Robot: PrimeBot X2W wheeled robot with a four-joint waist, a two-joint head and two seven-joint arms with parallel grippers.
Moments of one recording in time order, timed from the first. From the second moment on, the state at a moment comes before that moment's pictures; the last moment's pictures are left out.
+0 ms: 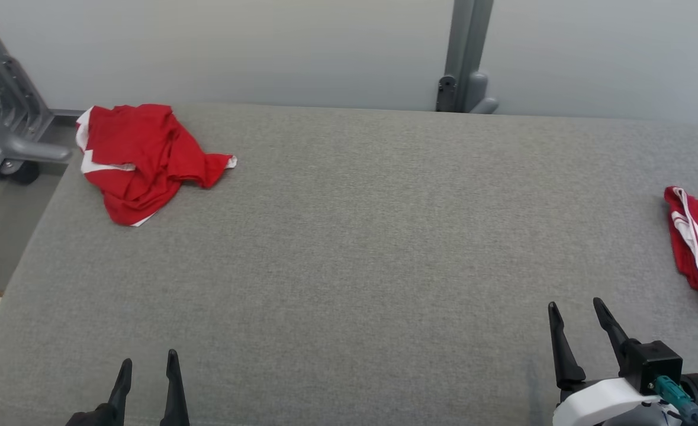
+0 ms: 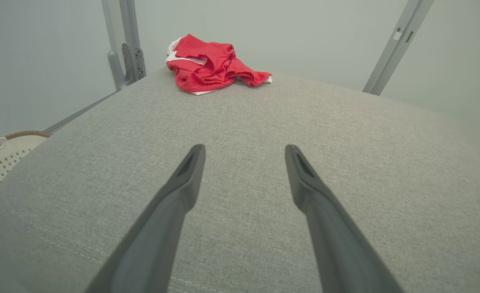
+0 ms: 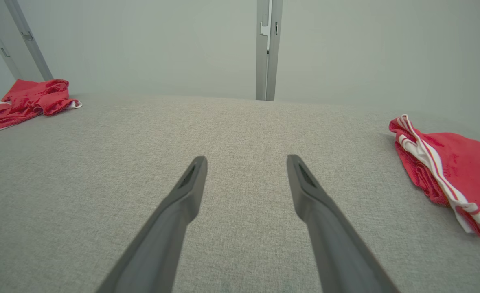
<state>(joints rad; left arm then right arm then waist) 0.13 0.05 0.02 0.24 -0.26 -0.07 -0.26 0.06 -0.05 -0.05 0.21 0.06 0.13 -0.26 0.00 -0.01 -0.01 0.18</state>
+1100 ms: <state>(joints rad) -0.46 0.06 0.05 0.35 -0.45 -0.12 -0.26 -0.28 -0.09 -0.13 0.05 -0.10 0.13 -0.26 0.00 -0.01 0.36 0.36</state>
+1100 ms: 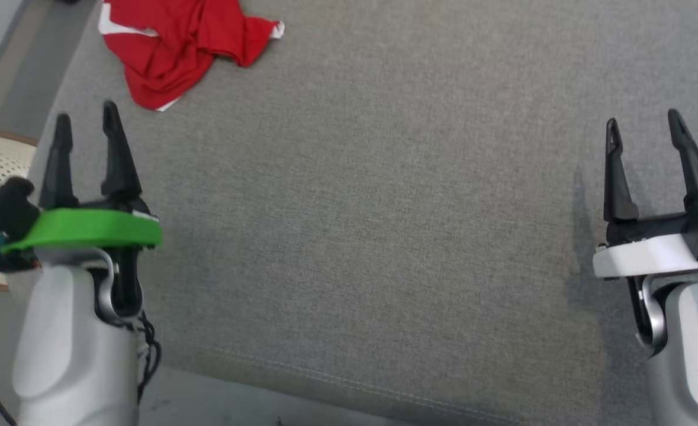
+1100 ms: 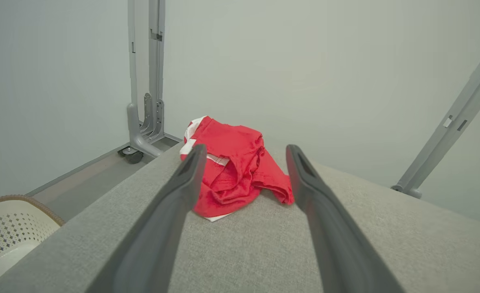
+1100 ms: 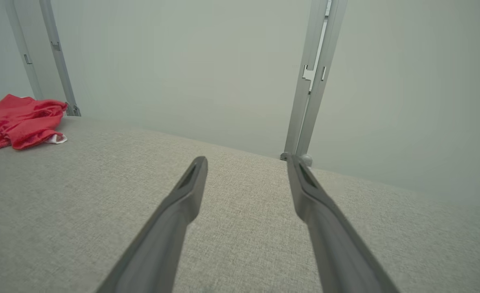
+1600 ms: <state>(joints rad) -0.95 0.28 0.02 0.81 -0.71 -0.13 -0.13 -0.37 -0.17 -0.10 -0.10 -0.11 0.13 -0.27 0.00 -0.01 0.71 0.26</state>
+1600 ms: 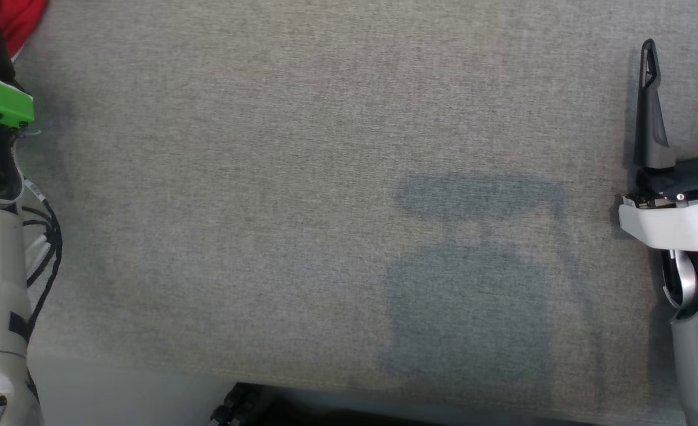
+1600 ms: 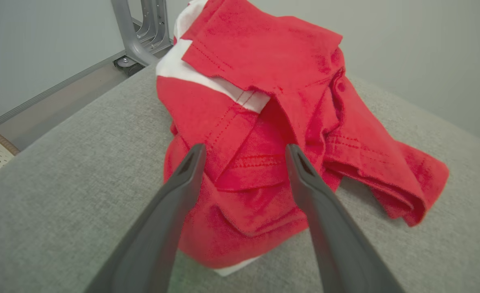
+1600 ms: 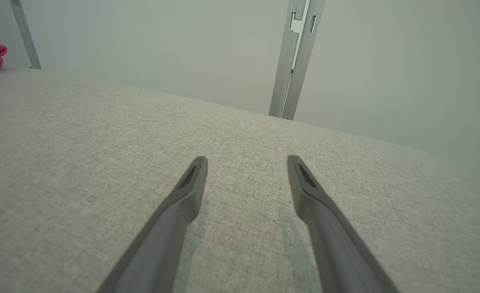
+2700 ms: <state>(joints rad) -0.81 0.31 -0.53 0.37 -0.89 -0.12 -0.04 -0.15 -0.06 -0.13 -0.02 -0.05 0.13 -0.26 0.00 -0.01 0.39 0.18</state>
